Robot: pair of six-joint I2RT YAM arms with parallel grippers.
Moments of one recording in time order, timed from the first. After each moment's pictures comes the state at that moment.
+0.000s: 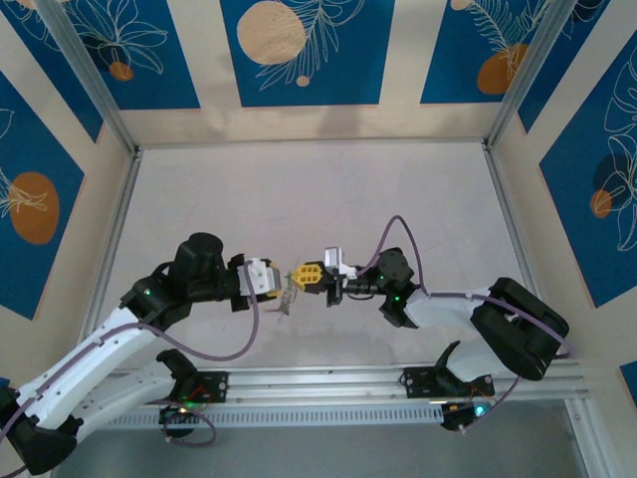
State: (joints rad) left arm -0.72 0.80 0.81 -0.60 0.39 0.66; right arm 0.83 1.39 0.44 1.14 -0.71 0.01
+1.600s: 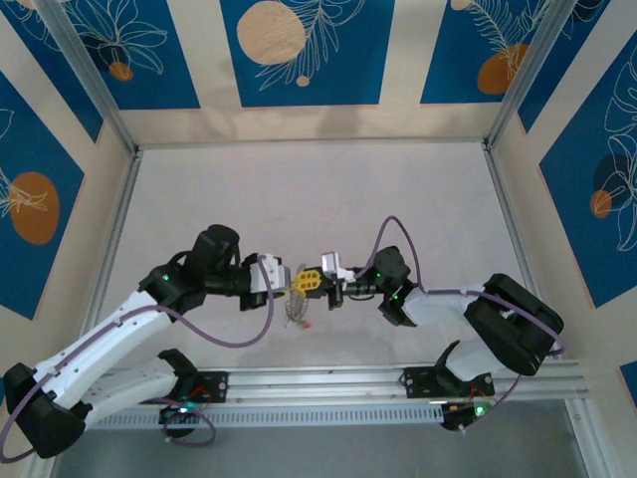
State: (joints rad) left arm -0.72 0.95 0.86 -0.62 0.51 0.66; right arm 0.82 1.42 0.44 1.10 -0.80 -0.05
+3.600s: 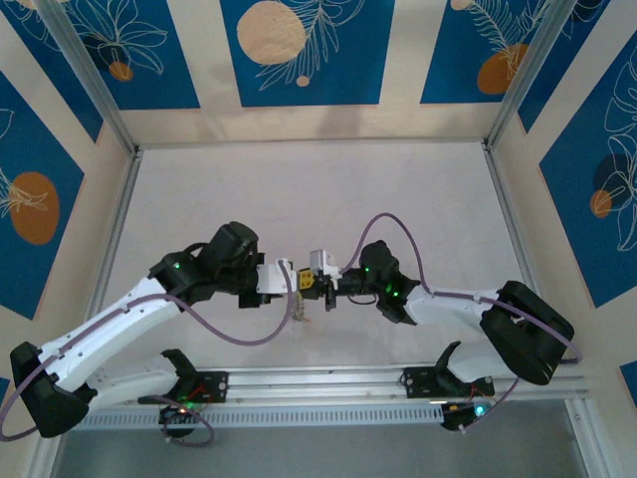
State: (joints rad) left arm -0.81 1.04 0.98 -0.81 0.26 0.75; right arm 0.84 1.35 0.50 0.77 -0.70 -0.09
